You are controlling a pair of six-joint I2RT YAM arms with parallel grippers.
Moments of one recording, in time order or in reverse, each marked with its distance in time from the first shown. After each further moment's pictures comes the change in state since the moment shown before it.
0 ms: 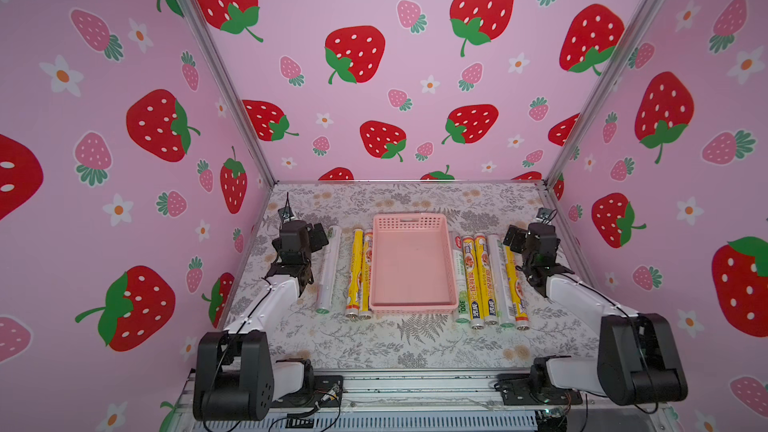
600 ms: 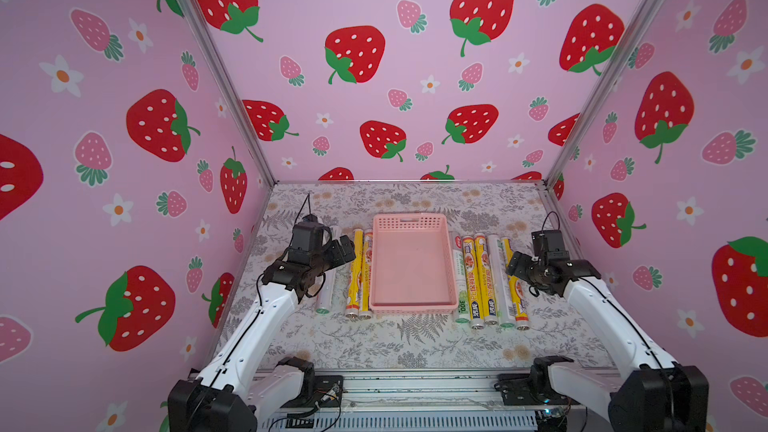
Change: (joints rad) left arm -0.243 -0.156 0.134 -0.557 0.315 -0.220; right arm 0.006 -0.162 0.043 -0.820 -0.230 0.293
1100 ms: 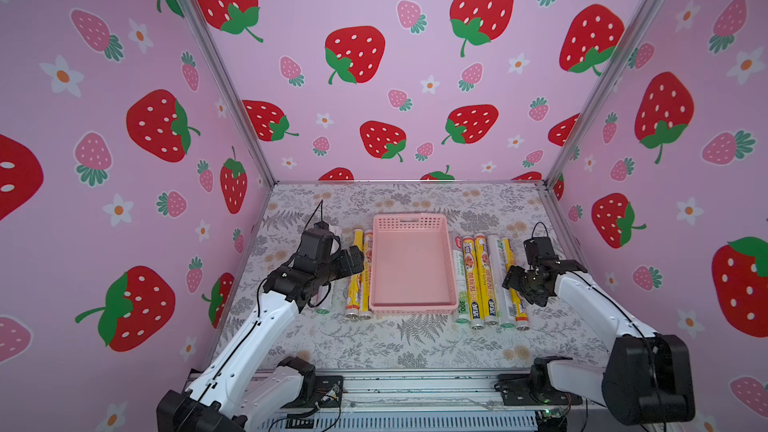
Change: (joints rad) left arm -0.082 -0.058 0.000 -0.086 -0.008 -0.006; right arm -0.032 0.145 -0.049 0.000 -0.074 0.005
